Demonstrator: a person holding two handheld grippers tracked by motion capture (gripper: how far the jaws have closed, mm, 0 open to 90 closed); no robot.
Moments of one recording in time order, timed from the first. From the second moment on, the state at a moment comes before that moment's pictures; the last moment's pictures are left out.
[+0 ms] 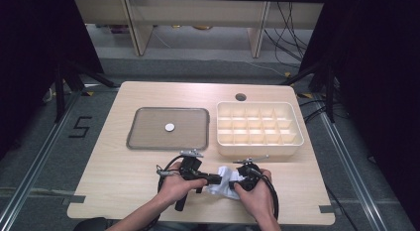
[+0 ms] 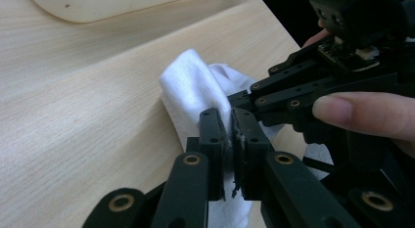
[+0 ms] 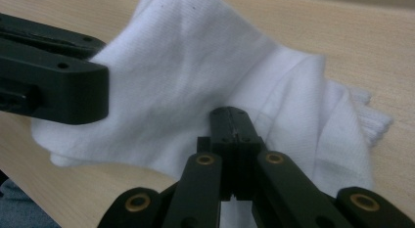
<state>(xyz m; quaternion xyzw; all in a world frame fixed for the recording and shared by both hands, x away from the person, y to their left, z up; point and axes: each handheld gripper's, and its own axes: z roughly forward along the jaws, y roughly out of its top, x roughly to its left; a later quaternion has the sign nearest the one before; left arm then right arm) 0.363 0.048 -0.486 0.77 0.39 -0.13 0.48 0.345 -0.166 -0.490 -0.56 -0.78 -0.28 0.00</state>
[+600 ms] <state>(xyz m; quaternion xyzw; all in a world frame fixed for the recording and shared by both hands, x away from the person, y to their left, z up) 0.362 0.047 -0.480 0.77 0.39 -0.12 0.49 0.346 -0.164 -0.488 -0.55 -0.78 -0.30 0.01</state>
